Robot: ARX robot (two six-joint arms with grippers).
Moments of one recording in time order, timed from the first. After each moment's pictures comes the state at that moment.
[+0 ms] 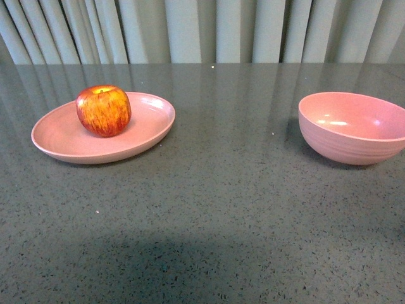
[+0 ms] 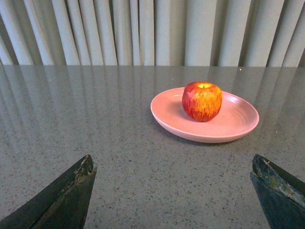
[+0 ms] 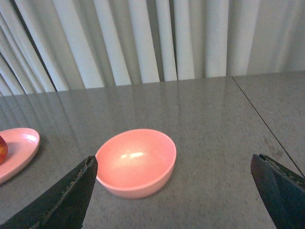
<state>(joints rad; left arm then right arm) 0.00 0.01 0.01 0.00 0.00 0.00 0.01 0.67 0.34 0.31 -0.09 0.11</state>
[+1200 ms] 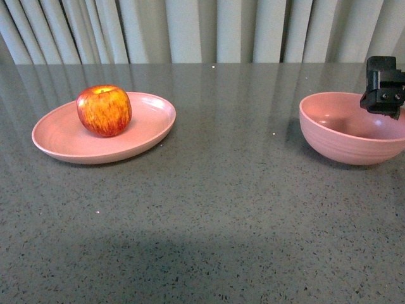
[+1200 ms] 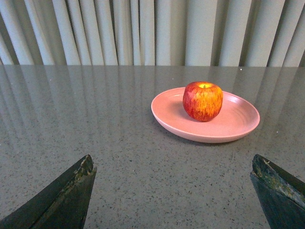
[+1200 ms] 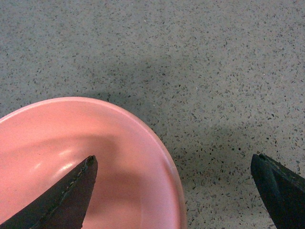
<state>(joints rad) 0.00 0.01 0.01 0.00 0.00 0.00 0.07 1.71 1.06 0.03 0.05 0.09</state>
